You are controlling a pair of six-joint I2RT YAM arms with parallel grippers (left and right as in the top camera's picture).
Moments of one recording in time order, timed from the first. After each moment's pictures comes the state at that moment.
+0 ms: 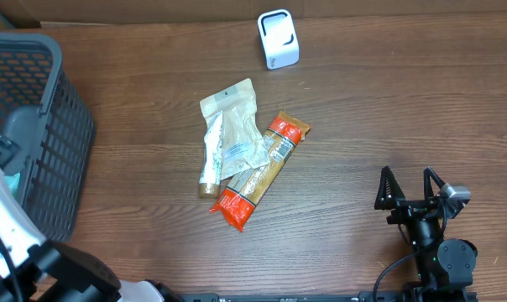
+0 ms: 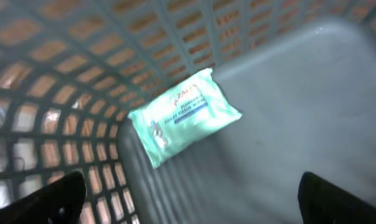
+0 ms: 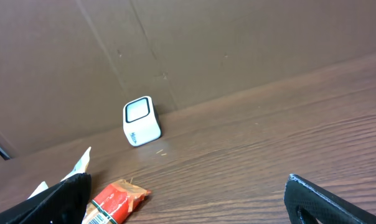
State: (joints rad) left arm 0.79 1.65 1.48 -0.81 -0.36 -0.14; right arm 0.05 0.01 0.02 -0.03 -0.07 0.36
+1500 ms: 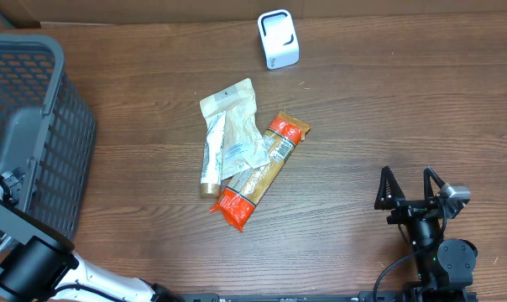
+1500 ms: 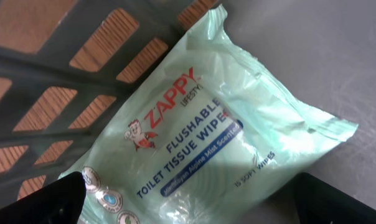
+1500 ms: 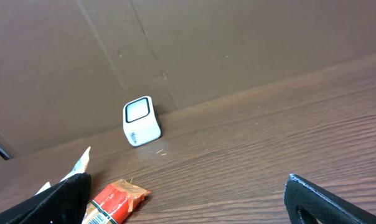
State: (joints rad) left arm 0.95 1.99 1.37 -0.50 -0.21 0.22; right arm 0.05 0.01 0.02 -0.03 -0.07 0.36
